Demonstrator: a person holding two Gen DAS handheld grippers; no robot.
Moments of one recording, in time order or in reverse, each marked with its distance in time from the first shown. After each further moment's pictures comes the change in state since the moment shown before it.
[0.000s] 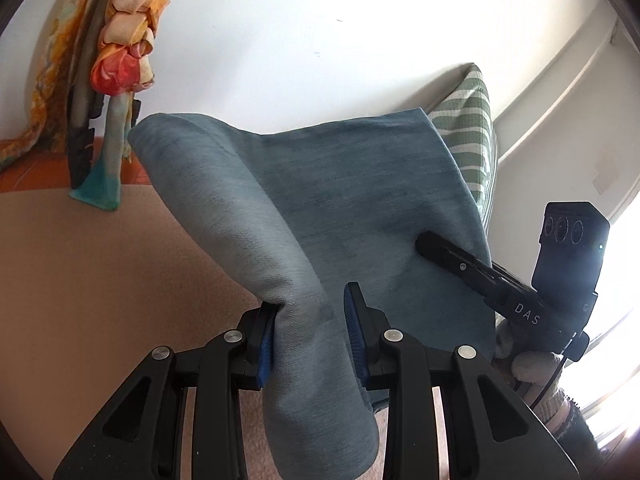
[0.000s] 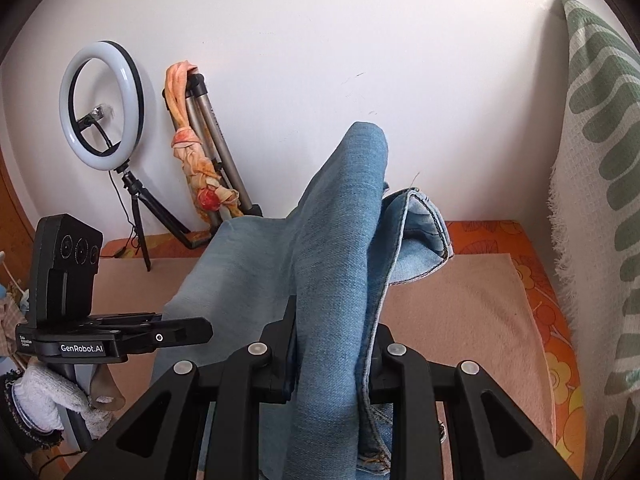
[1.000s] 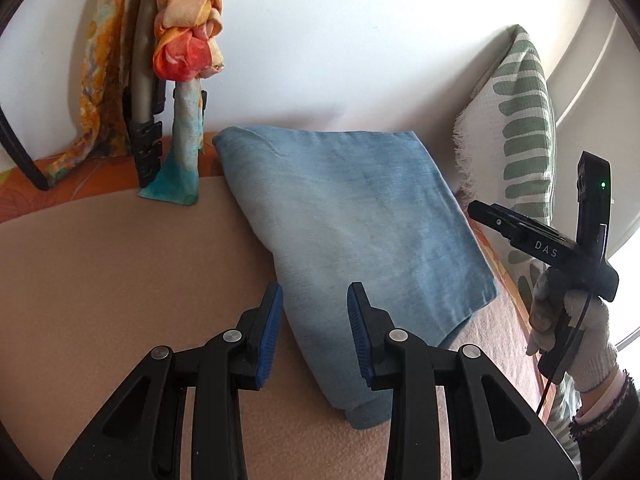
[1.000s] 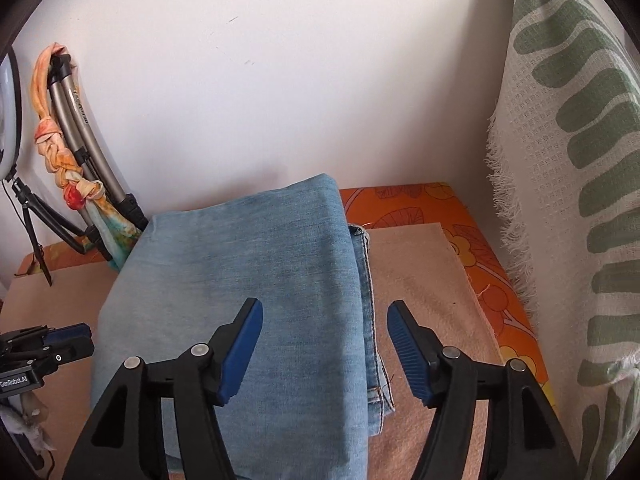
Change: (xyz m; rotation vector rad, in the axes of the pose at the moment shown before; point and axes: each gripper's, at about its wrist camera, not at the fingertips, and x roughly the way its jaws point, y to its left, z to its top) left arm 0.007 0.019 0.002 0.094 0.054 0.258; right arm 0.046 -0.041 -0.005 0.084 0.103 -0.290
